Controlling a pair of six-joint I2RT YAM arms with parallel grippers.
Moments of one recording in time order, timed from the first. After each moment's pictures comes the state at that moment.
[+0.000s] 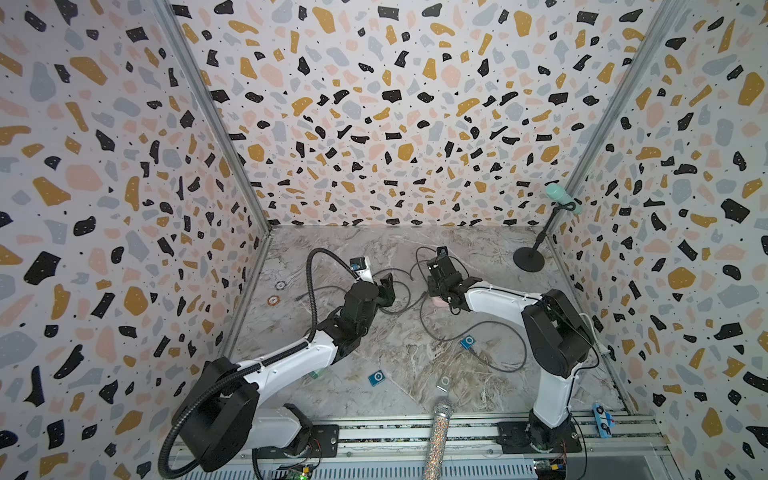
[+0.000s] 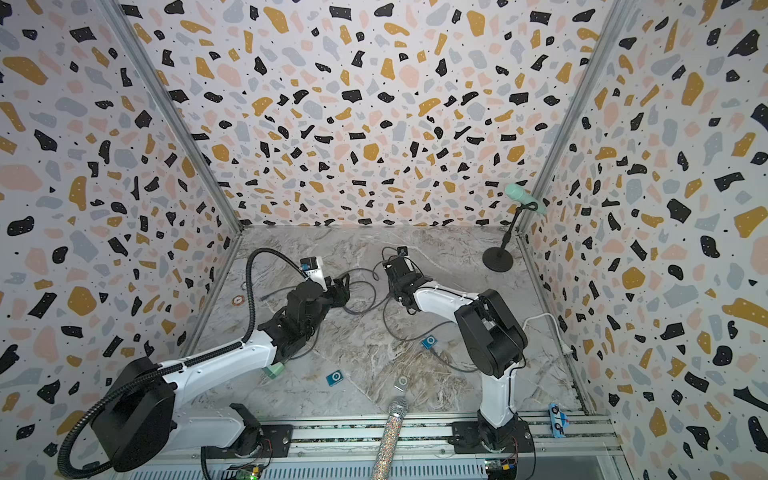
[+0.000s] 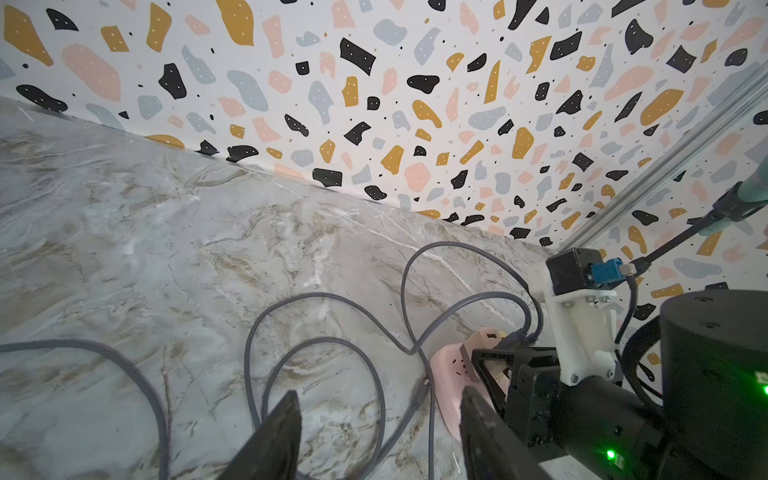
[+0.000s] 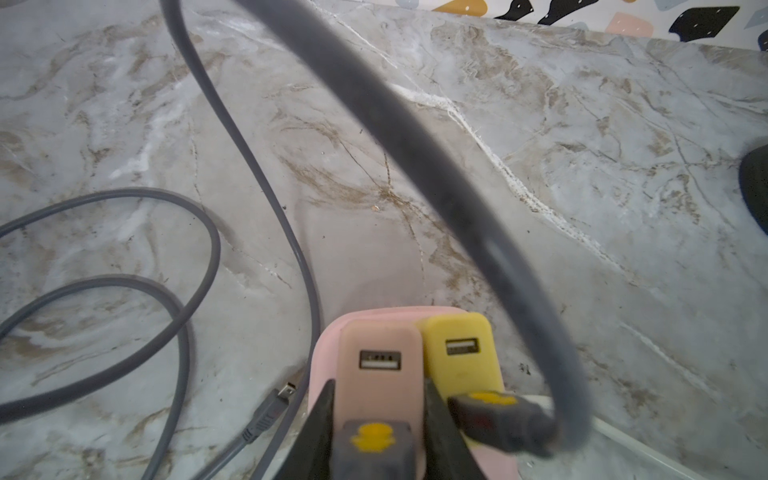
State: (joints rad) left arm -0.67 1.31 0.70 0.31 -0.38 -0.54; right arm 0.63 1.89 1.22 -0.14 0.42 0.34
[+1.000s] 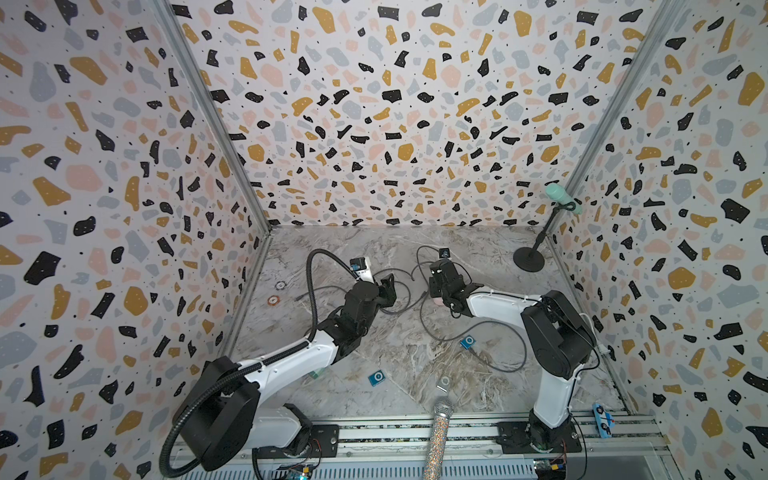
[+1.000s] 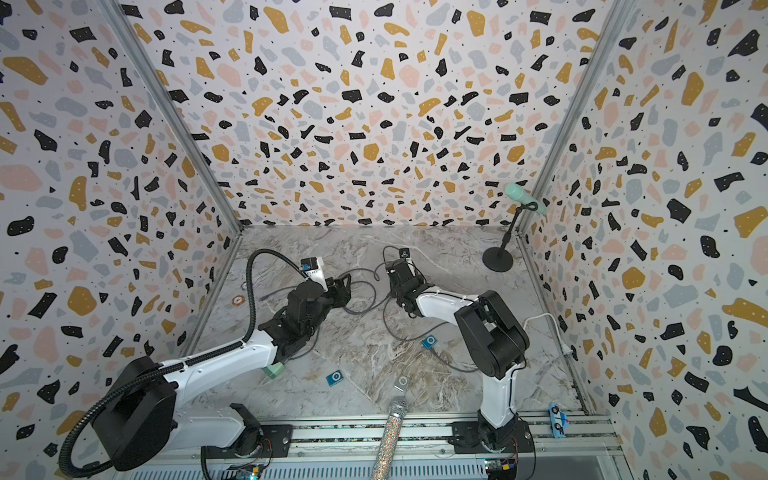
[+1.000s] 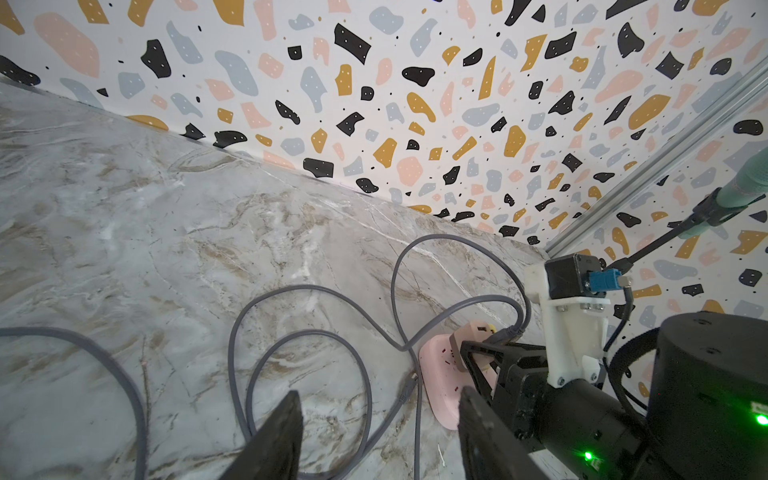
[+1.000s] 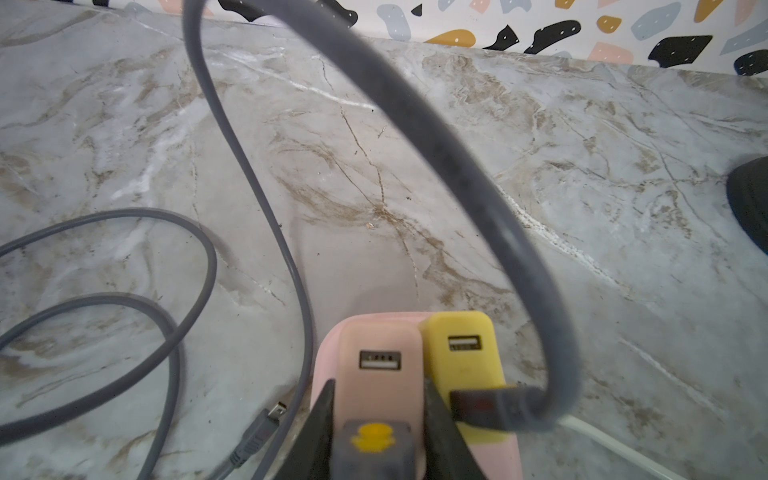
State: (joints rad) left arm -0.67 1.32 0.70 0.31 -0.35 -0.58; right arm 0.63 1.87 1.14 0.00 0.45 0.31
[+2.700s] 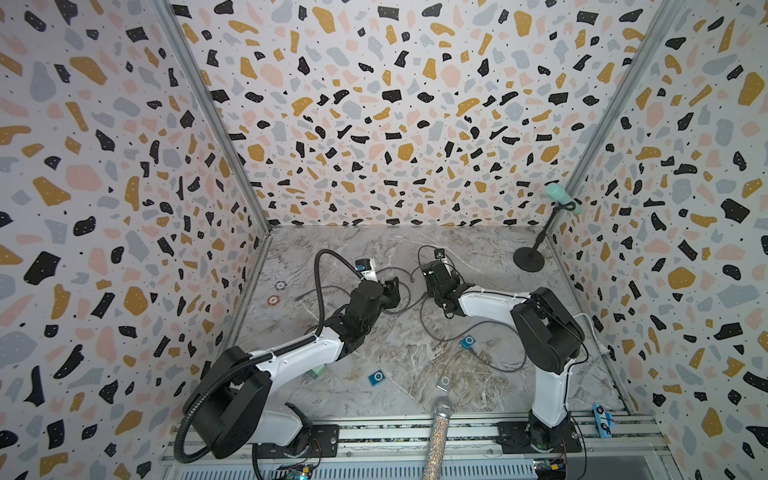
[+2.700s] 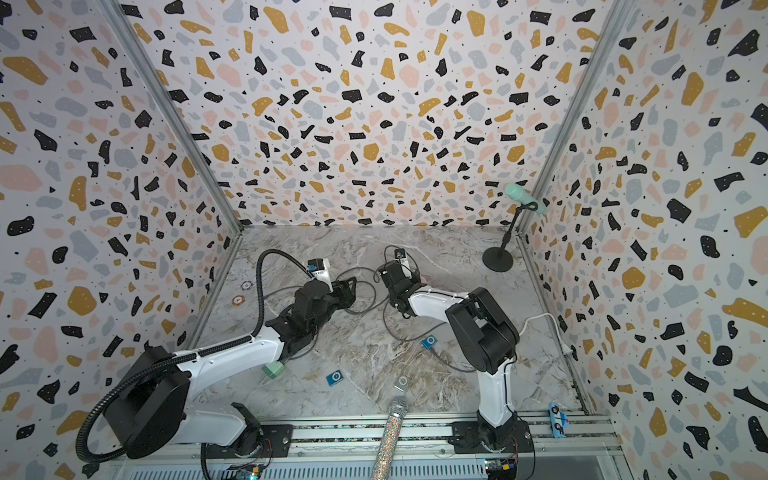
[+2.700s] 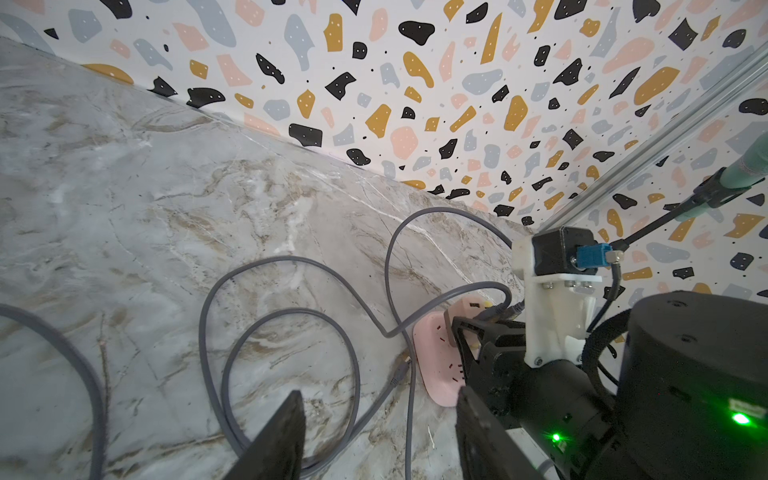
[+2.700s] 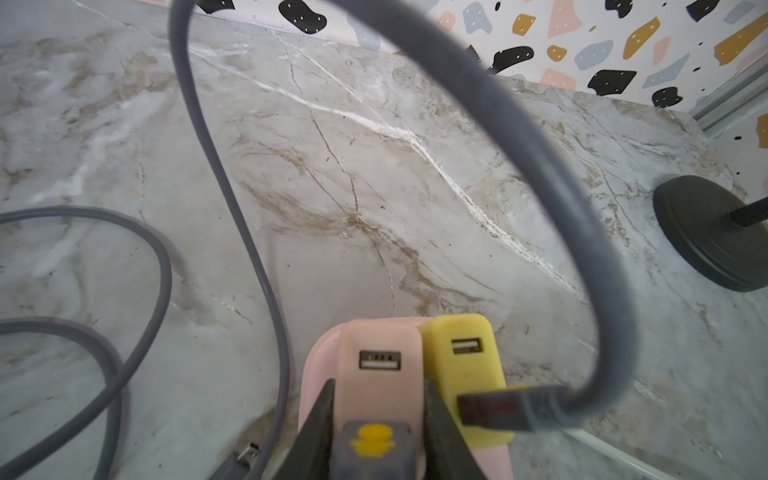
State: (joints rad) left arm -0.67 1.38 0.72 0.32 -0.29 -0.62; right arm 0.66 1.94 1.20 -0.02 0.60 0.29
